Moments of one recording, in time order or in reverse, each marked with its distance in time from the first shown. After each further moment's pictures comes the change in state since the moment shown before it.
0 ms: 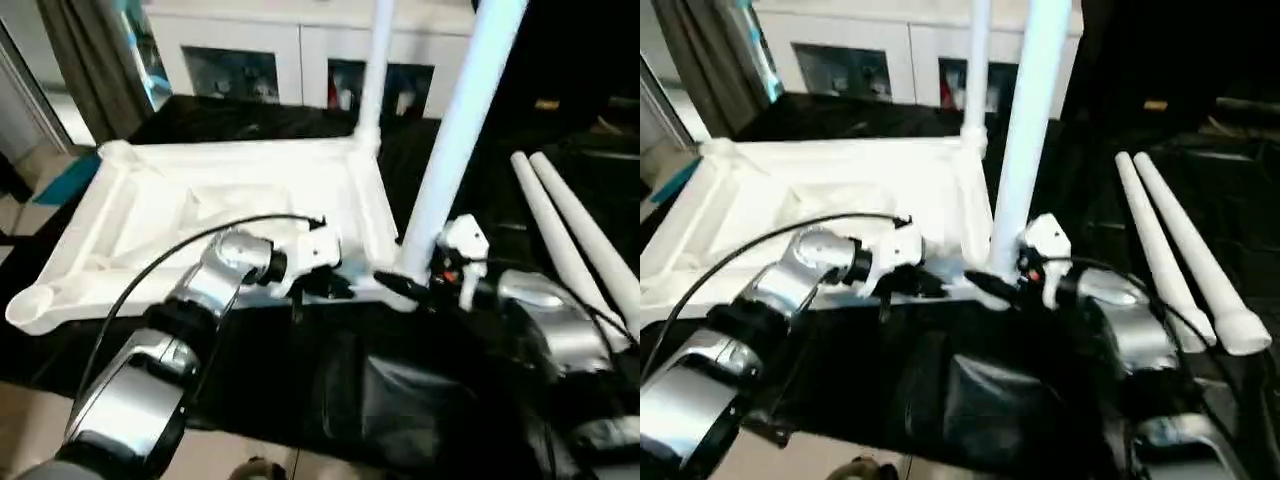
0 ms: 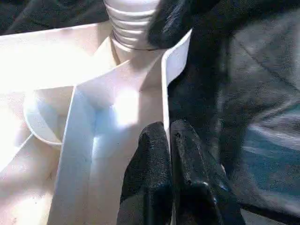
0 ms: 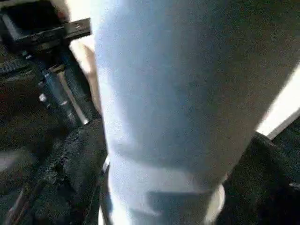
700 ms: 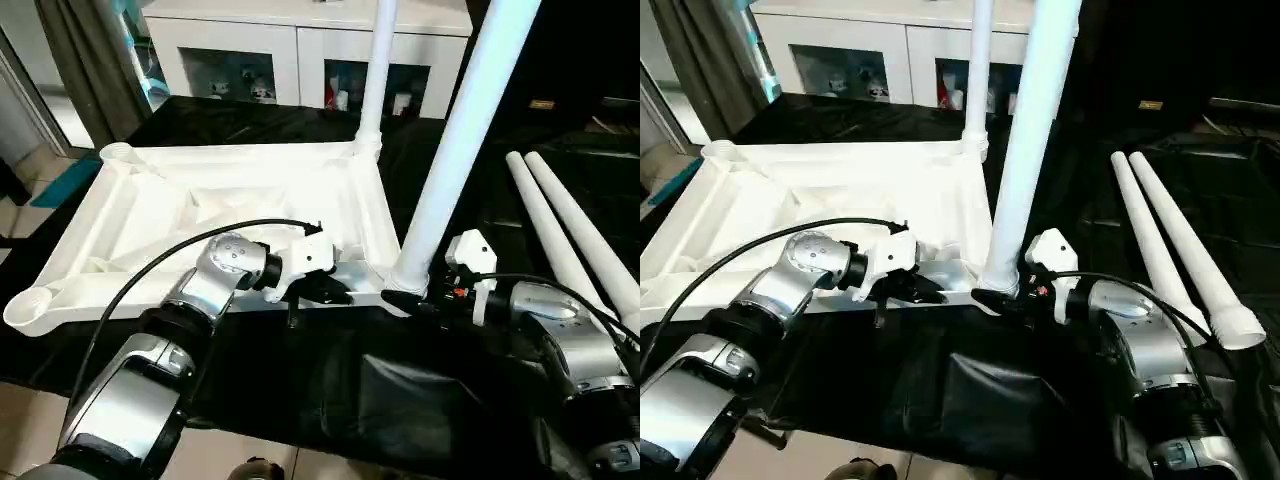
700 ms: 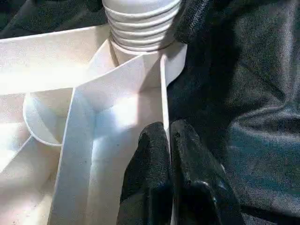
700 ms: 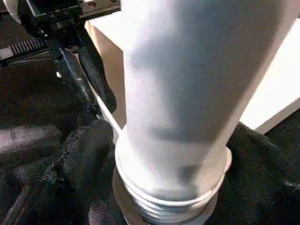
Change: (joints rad) left arm 0.008 0.007 0.006 0.027 -0.014 -0.061 -0.013; right arm 0.055 -0.028 0.002 -0.081 -0.005 0.054 0.011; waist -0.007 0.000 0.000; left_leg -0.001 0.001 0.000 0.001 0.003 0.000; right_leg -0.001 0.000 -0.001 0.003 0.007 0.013
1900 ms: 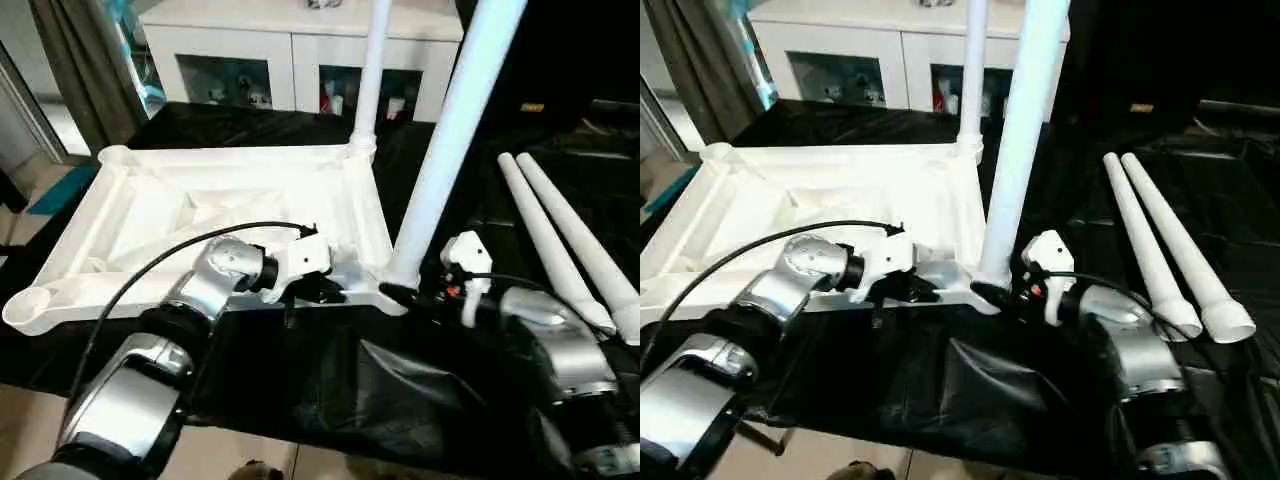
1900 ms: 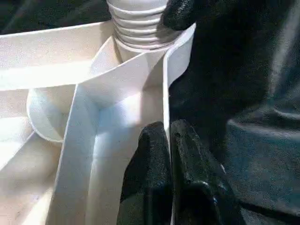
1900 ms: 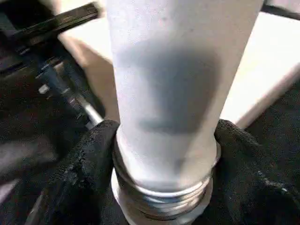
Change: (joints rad) left arm -0.018 -0.021 0.001 0.079 0.038 0.015 0.107; right arm 0.011 0.104 -0.036 0.055 -0.004 0.021 -0.179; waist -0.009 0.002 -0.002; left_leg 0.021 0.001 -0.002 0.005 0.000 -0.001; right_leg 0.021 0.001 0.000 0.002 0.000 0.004
